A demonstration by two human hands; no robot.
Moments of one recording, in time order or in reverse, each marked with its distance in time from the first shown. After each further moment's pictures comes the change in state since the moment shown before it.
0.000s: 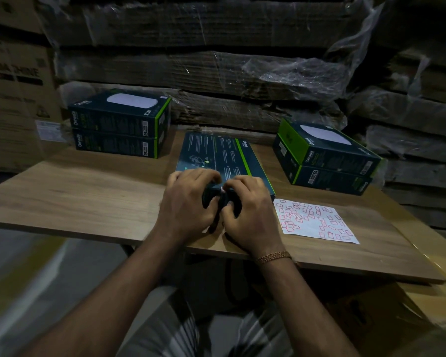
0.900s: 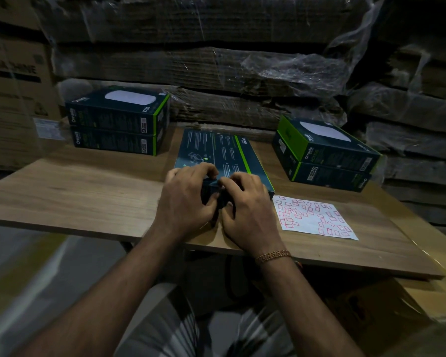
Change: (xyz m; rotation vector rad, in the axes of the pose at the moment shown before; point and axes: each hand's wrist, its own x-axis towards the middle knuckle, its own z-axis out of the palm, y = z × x) left_hand 0.000 -0.003 0.003 0.010 0.020 -0.038; right_hand -0.003 -0.003 -0.001 -0.138 -0.097 -0.020
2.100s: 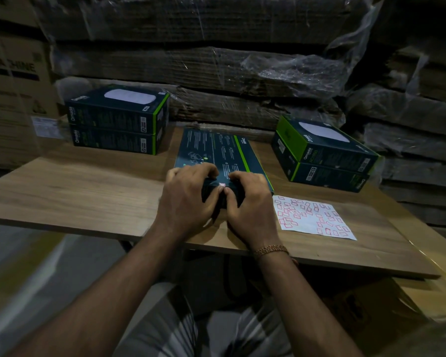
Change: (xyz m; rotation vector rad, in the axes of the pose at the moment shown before) left_hand 0.000 0.005 0.000 -0.003 0.034 -0.008; right_hand 0.007 0.007 0.010 0.229 0.181 0.126
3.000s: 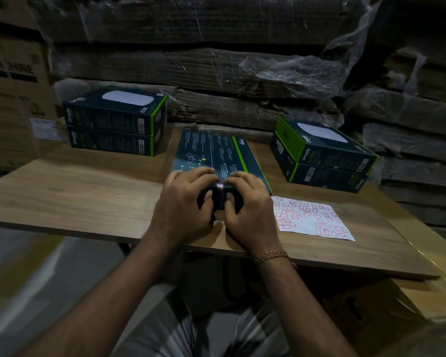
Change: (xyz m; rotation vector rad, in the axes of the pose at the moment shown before) left_hand -0.008 -0.002 -0.004 -0.064 -0.020 0.093; right_hand -0.005 0.001 -0.007 -0.022 -0.019 -0.085
